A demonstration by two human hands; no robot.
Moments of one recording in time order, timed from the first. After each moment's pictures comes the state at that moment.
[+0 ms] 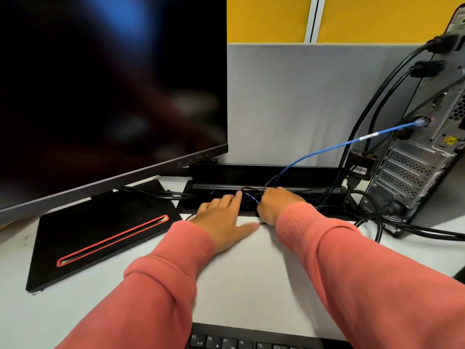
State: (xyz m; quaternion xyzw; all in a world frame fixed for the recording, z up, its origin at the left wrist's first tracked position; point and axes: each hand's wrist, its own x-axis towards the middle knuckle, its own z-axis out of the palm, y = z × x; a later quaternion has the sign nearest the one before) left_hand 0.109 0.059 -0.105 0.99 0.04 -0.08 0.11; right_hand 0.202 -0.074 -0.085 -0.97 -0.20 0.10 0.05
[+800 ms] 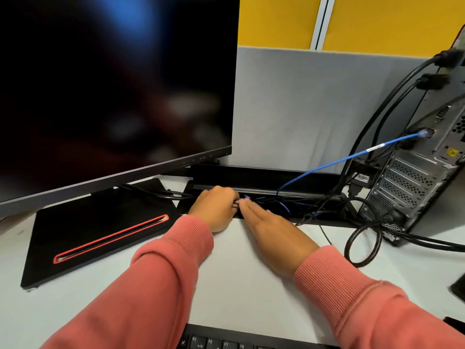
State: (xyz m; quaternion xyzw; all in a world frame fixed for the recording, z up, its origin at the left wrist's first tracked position) left_hand 0.138 0.078 -0.106 0.99 0.06 0.06 0.12; right_hand 0.134 -0.099 -0.092 -0.90 -0.44 0.02 0.05
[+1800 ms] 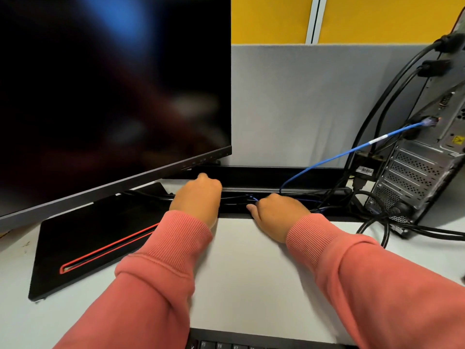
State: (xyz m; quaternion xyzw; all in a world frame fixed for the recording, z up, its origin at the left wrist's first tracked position) left_hand 0.106 0.085 -0.072 0.98 0.14 0.10 -0.05; right_hand 0.177 -0.078 -0.089 -0.94 -0.34 0.00 -0.03
